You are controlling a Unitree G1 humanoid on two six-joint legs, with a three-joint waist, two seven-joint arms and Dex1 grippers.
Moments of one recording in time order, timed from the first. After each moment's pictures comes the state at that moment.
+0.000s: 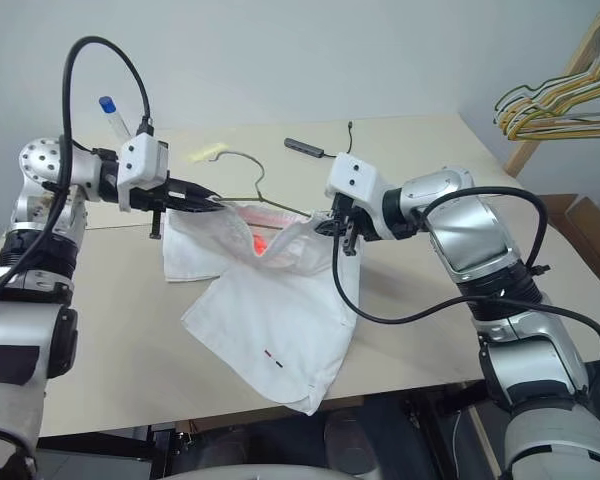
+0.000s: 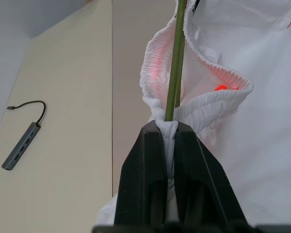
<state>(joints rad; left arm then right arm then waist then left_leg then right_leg) -1.02 0.67 -0.10 0.80 -0.11 -0.27 -1.55 -0.87 -0.66 0.34 -0.01 0.16 0.69 1.09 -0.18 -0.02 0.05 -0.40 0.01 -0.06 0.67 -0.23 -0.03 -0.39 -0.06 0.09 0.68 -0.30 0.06</state>
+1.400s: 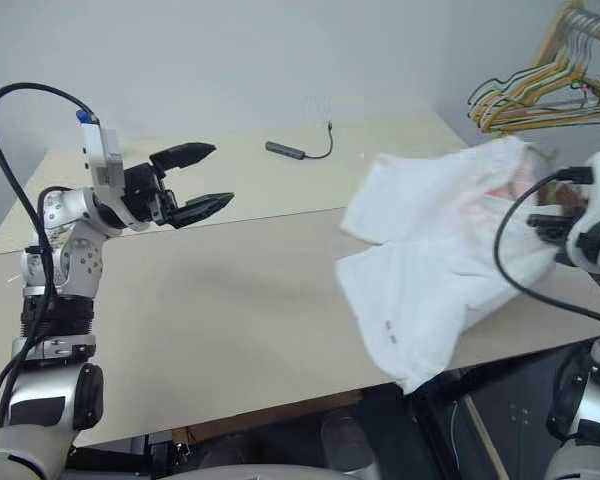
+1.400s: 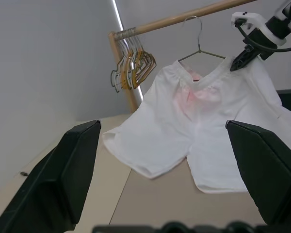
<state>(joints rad) -0.67 0.51 0.15 0.23 -0.50 0.15 -1.23 -0.68 -0.87 -0.48 -0.08 0.12 1.61 0.31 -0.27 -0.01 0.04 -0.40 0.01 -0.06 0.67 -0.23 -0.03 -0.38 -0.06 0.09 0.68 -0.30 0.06</state>
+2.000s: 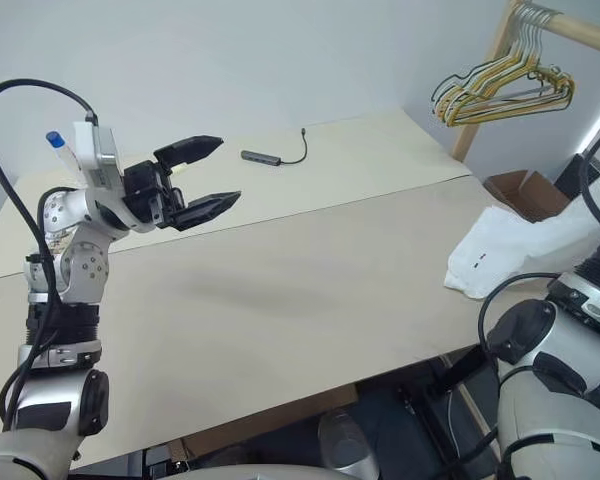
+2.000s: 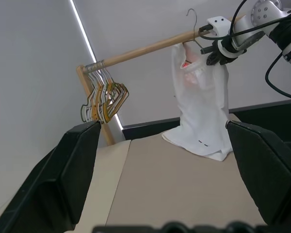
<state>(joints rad) -0.62 0.50 0.15 0.11 -0.55 0.16 -1.20 -1.04 -0.64 -0.75 0.29 -0.09 1.20 -0.28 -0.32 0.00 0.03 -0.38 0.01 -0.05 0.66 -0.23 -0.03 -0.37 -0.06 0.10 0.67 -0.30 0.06</state>
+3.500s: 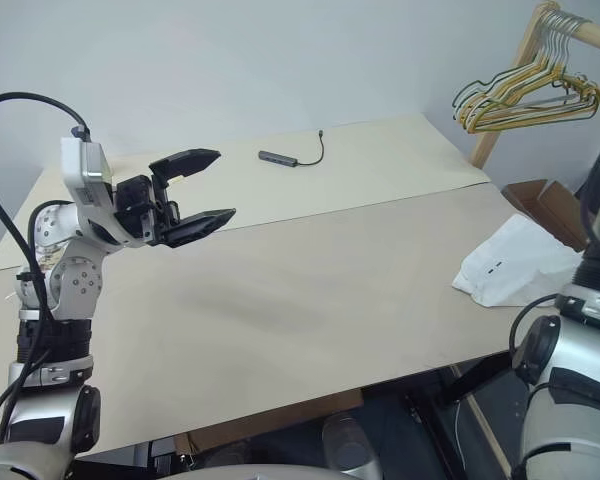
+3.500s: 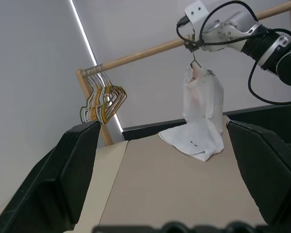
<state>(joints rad) -0.55 0.53 0.15 0.01 -0.62 0.18 -1.21 -0.92 -0.77 -0.33 0.29 -0.21 0.67 -0.53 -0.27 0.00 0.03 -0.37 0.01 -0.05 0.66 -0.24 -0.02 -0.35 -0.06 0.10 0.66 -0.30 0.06</state>
